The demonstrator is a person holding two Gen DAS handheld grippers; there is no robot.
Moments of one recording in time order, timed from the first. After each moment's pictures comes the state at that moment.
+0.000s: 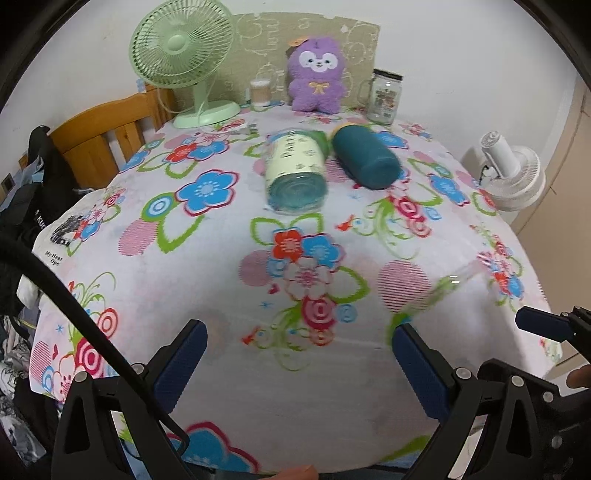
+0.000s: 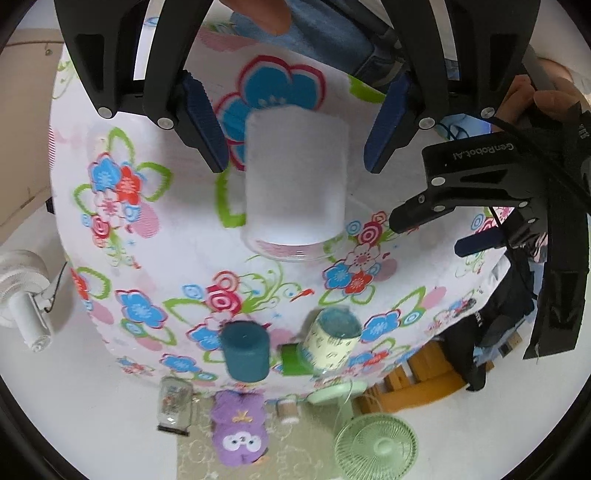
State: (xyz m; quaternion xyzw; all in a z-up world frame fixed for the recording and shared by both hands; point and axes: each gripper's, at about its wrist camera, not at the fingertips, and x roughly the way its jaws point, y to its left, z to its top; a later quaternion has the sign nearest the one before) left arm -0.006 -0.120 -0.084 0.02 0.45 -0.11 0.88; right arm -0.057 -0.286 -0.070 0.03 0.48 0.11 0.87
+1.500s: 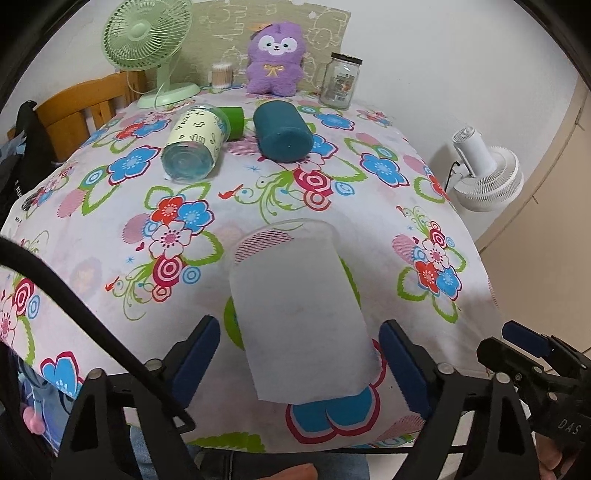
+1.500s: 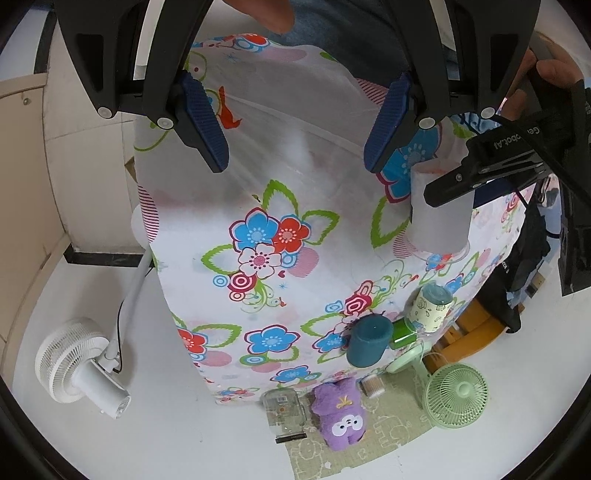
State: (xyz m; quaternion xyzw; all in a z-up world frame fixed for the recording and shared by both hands) left arm -0.037 -0.217 -0.096 -0.03 0.48 -0.13 0.87; right arm -0.102 -0.430 -0.088 0.12 0.46 0.05 0.88
